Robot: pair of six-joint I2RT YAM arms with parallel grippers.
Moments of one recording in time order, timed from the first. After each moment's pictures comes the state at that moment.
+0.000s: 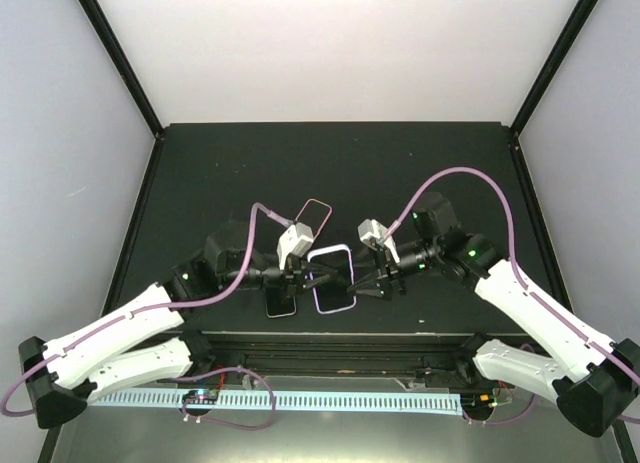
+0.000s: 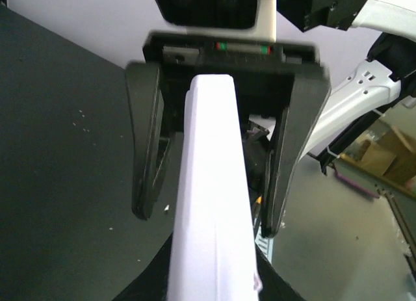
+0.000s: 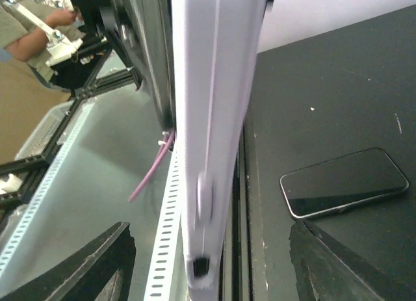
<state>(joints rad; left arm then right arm) -0.91 0.84 0.75 -0.16 0.52 -0.34 0.65 1.03 0.91 -0.57 -1.03 -0.21</state>
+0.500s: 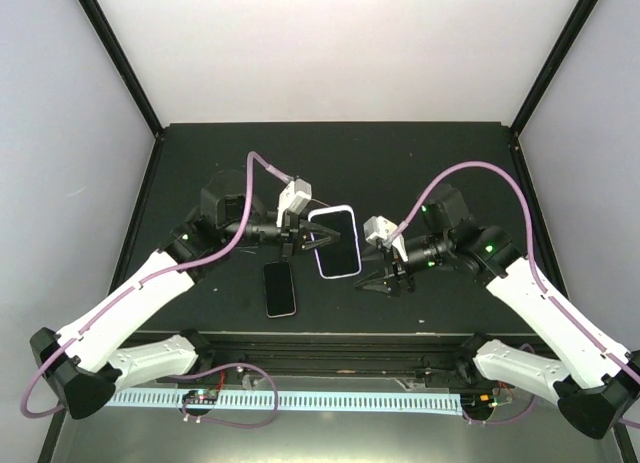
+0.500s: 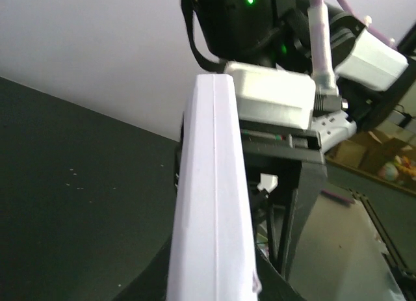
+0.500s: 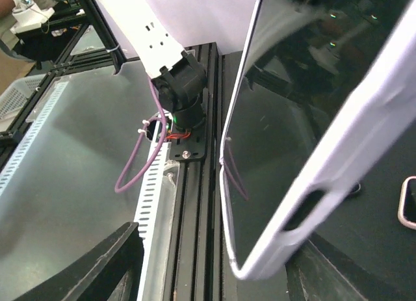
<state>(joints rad) -0.70 1.06 1.08 -0.24 0.82 -0.22 0.65 1.01 1.06 -0.80 -0.93 -0.39</state>
